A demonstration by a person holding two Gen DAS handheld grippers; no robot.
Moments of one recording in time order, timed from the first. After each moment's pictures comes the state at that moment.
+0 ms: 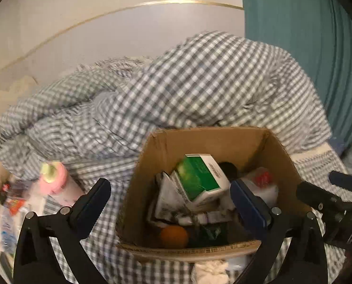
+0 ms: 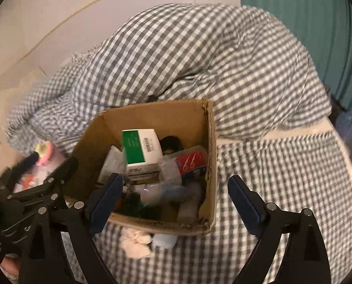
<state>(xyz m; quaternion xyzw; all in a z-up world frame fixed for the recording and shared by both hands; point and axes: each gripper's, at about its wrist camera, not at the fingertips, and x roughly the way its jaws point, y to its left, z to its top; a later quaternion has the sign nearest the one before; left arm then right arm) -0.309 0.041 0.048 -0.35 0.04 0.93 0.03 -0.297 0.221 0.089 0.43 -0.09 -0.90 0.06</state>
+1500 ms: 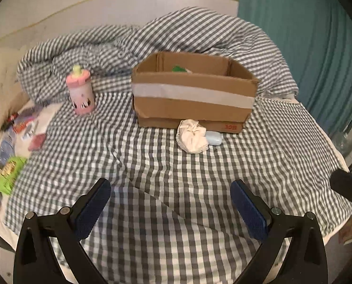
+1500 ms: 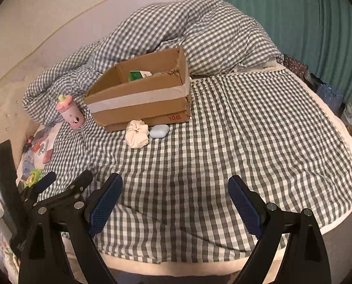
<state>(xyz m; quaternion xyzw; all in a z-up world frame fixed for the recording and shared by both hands) -0.061 0.024 -0.023 -0.39 -0.01 0.92 0.04 -0.034 0.230 0.051 0.42 -0.10 -0.90 0.03</state>
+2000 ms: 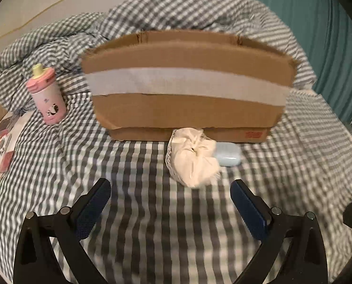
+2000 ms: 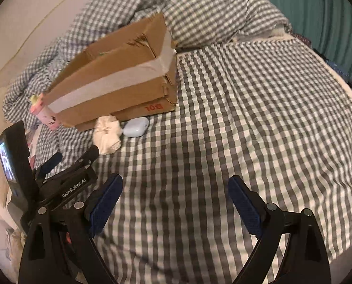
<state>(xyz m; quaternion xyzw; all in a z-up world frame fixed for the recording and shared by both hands) -0.177 0.060 -0.098 -0.41 0.03 0.91 0.04 -0.131 0.261 -0.028 0.49 -0.14 -0.86 0.02</state>
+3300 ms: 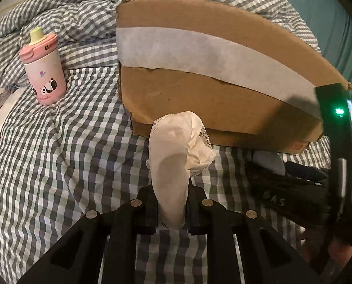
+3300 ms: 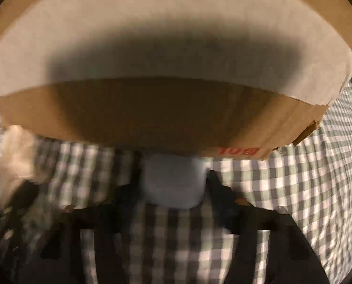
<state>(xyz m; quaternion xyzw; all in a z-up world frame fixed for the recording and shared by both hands) -0.221 -0.006 -0.132 -0.45 -0.03 0.89 0.05 -0.262 0.140 -0.110 0.52 -0.01 -0.85 0.01</state>
